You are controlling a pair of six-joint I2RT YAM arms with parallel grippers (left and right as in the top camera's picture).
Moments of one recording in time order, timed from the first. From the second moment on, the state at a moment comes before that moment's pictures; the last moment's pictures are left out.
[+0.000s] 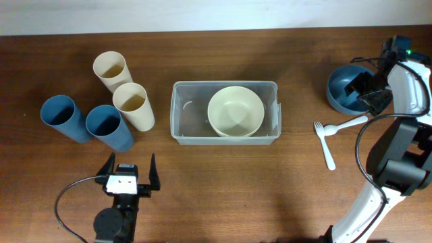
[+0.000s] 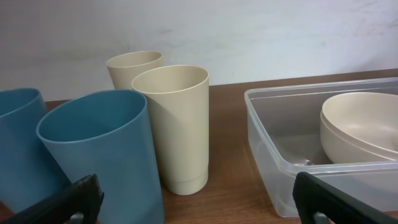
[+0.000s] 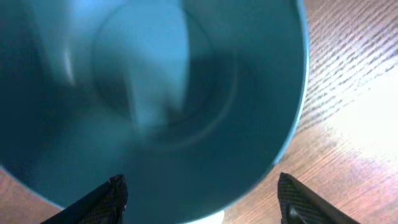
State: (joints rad) left arm -0.12 0.01 0.01 -0.08 -0.08 0.06; right arm -0.36 2.16 1.85 -1.11 -0.02 0.53
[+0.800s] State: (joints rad) left arm -0.12 0.01 0.01 -0.08 -0.08 0.06; right arm -0.40 2.23 1.76 -1.00 0.01 0.61
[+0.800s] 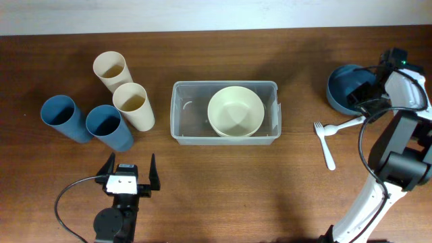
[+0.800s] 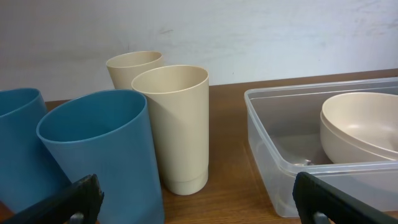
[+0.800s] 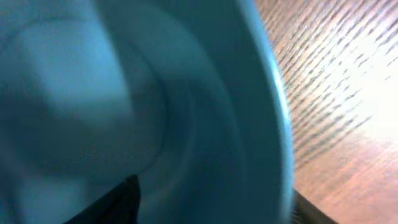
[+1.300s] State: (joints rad) left arm -0.12 0.01 0.01 -0.08 -0.08 0.06; right arm -0.40 2.24 1.76 -0.97 -0.02 0.63
